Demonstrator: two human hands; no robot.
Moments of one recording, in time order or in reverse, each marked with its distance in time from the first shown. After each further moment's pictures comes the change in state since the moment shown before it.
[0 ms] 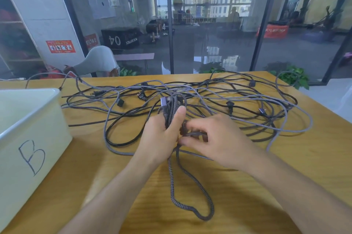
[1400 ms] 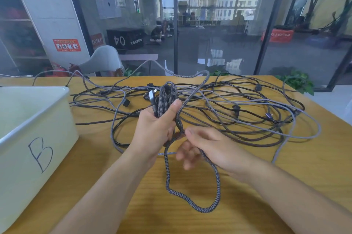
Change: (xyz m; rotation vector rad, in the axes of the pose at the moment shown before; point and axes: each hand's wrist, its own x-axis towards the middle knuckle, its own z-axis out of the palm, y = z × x) left_hand 0.010 -0.002 -0.021 -0.425 0.095 -0.141; right_hand 0.004 -0.013 0.024 0.934 -0.243 0.329
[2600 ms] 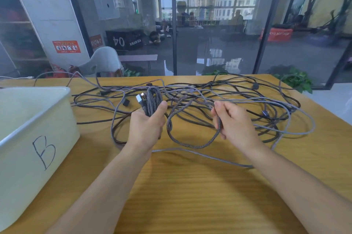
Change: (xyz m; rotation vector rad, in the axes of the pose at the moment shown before) left_hand 0.011 -0.018 -0.009 0.071 0.192 -0.062; right_hand 0.015 0.019 -0.053 -0.284 0.646 -0.202
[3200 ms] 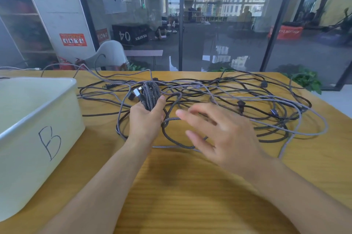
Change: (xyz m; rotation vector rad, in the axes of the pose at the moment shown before) left_hand 0.008 -0.006 -0.008 0.085 0.144 0.024; right_hand -0.035 -0.027 0.021 -0.672 0.049 -0.981
